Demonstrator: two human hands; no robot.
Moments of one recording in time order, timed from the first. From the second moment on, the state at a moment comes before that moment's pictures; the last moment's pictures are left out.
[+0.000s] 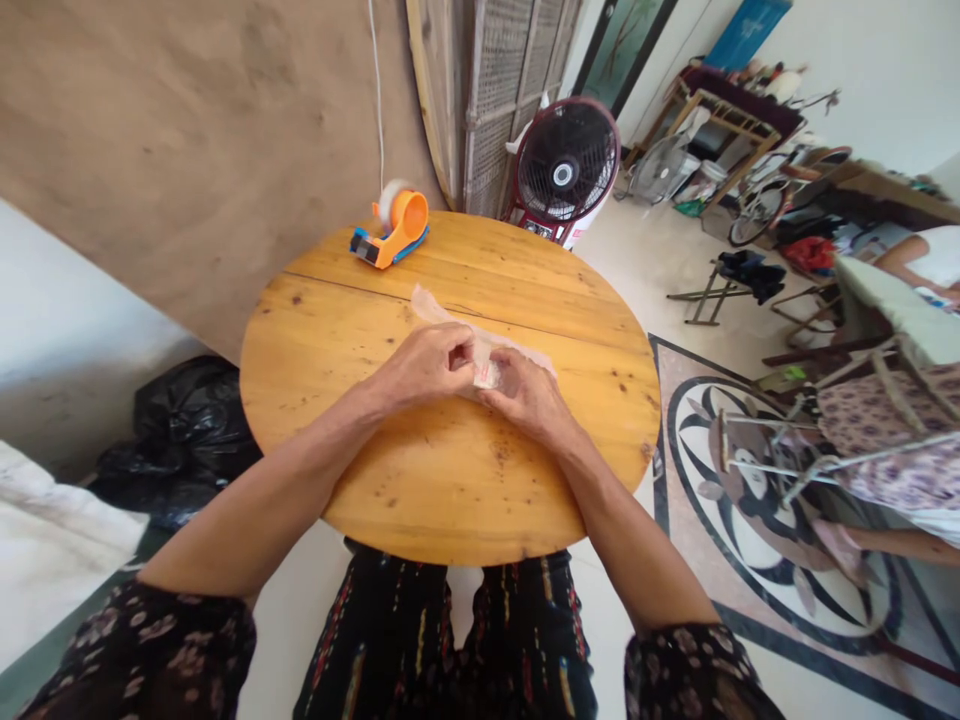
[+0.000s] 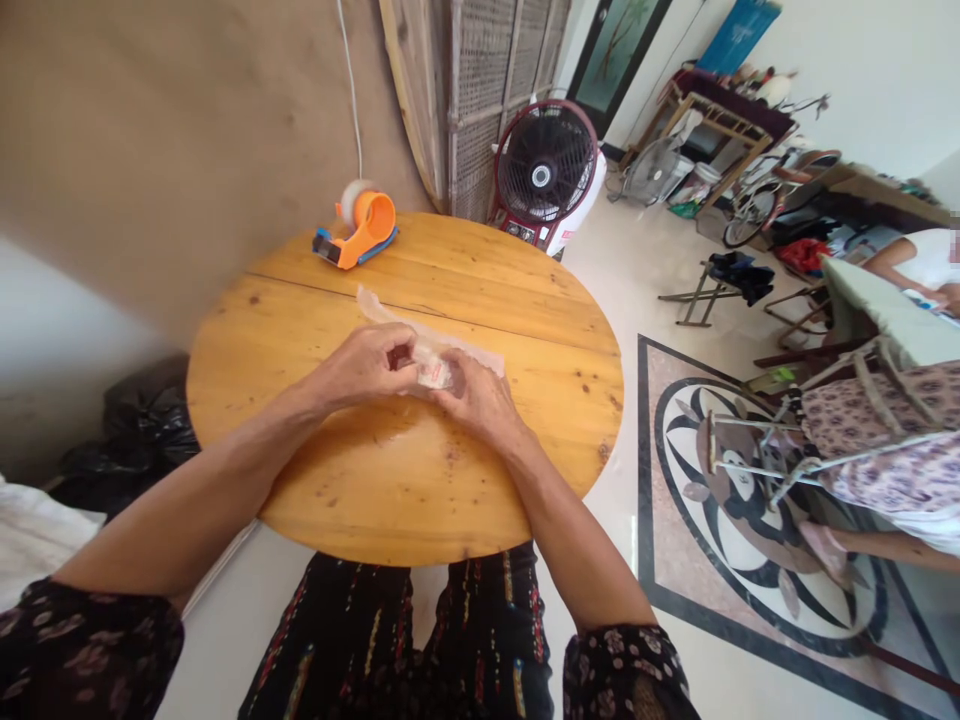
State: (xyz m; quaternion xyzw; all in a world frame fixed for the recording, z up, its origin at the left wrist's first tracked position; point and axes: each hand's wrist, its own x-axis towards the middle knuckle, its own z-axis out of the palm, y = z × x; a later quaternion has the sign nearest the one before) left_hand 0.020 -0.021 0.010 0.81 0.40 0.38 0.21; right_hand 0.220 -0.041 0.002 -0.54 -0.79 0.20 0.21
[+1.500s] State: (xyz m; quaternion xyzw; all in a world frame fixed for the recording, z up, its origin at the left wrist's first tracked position) left_hand 0.018 -0.017 0.003 0.92 0.27 0.27 0.09; right_hand 0.255 -0.055 -0.022 -0.61 -0.65 0.28 0.35
